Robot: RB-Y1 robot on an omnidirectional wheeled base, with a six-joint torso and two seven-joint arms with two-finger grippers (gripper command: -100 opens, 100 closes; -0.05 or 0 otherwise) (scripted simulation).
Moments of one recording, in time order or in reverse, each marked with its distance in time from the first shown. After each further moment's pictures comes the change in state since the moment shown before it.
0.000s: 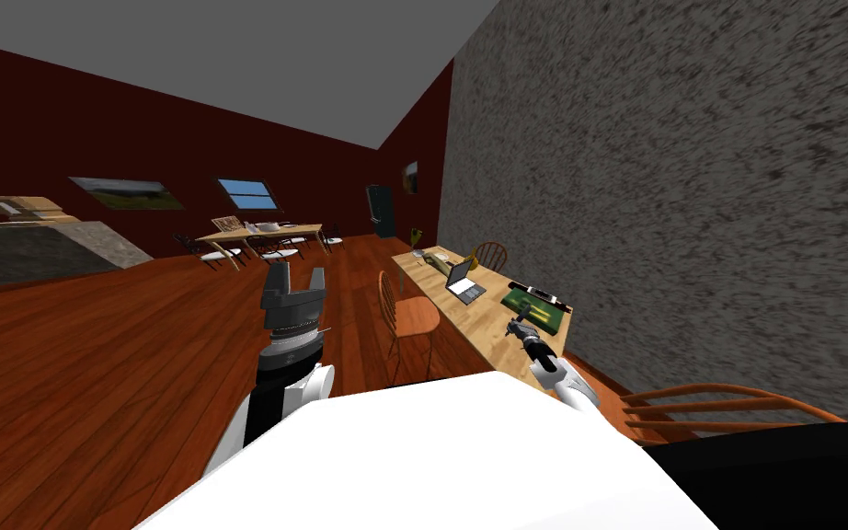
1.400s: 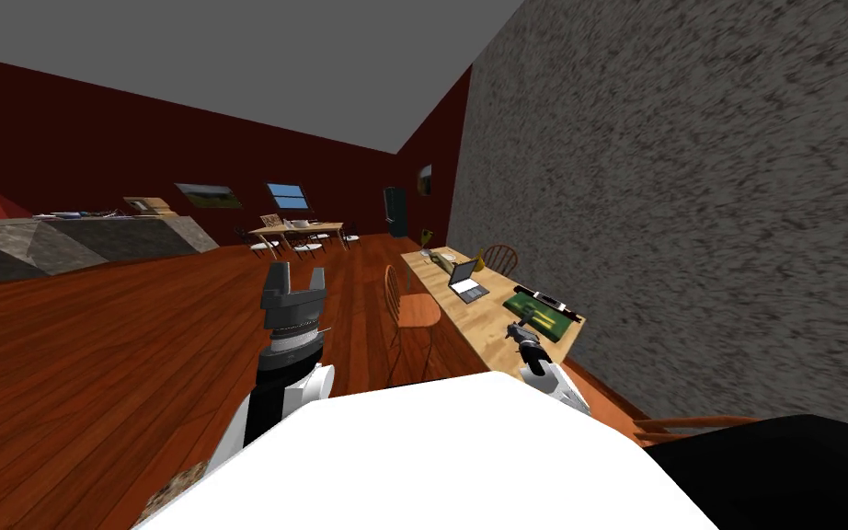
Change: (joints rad) left arm 0.000 0.000 0.000 0.000 0.000 0.000 0.000; right arm 0.113 0.232 -0.124 -0.357 0.205 0.227 -0.061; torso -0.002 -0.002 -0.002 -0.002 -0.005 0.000
